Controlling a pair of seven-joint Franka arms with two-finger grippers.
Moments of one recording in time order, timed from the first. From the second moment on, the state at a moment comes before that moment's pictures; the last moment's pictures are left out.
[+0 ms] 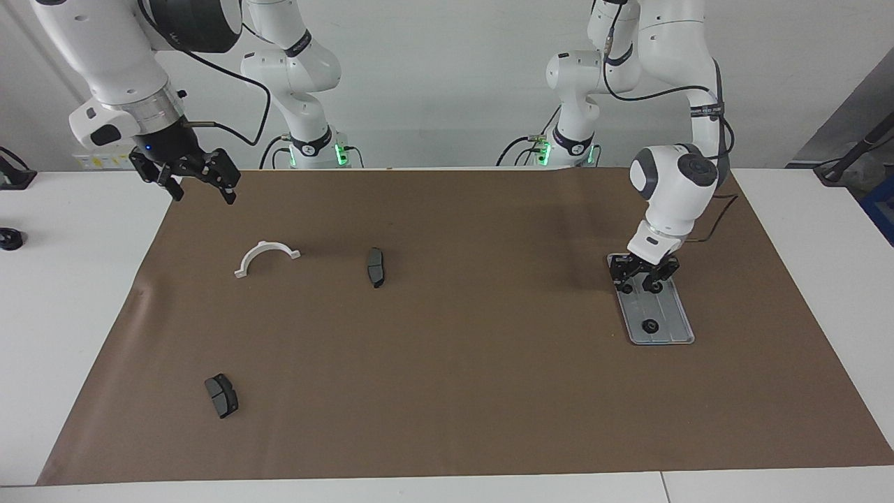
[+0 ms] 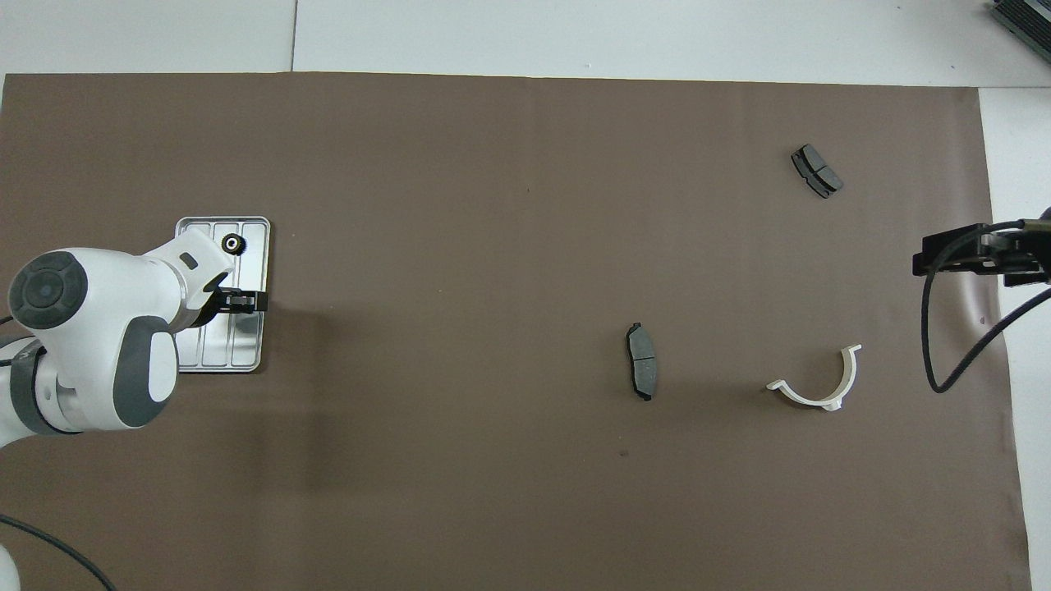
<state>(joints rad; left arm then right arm) -0.10 0.13 0.05 -2.26 -0.03 2.52 0.07 0.05 -0.04 -0.10 -1.67 0.01 1.65 0.08</state>
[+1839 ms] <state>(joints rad) -0.09 0.15 0.05 -2.26 -0.03 2.51 0.07 0.05 -0.04 -0.10 -1.67 0.01 1.65 0.08</state>
